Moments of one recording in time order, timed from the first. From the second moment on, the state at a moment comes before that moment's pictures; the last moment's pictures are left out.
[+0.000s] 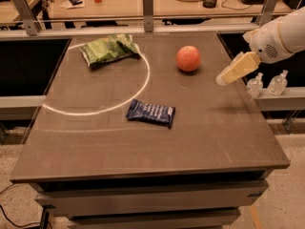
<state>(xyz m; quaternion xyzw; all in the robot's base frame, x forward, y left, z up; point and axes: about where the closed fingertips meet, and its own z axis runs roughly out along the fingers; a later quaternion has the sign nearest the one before) 0.617 -0.235 0.908 -0.45 0.81 0.08 0.37</state>
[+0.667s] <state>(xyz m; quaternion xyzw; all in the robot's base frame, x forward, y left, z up) 0.654 -0.199 0.896 -0.47 0.78 0.15 0.38</state>
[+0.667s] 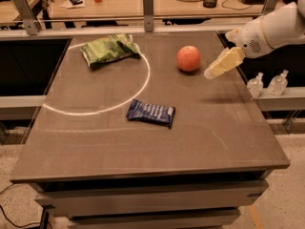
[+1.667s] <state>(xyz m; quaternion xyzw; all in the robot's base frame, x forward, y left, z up) 0.703 -0.158 0.874 -0.52 0.73 0.21 0.39</state>
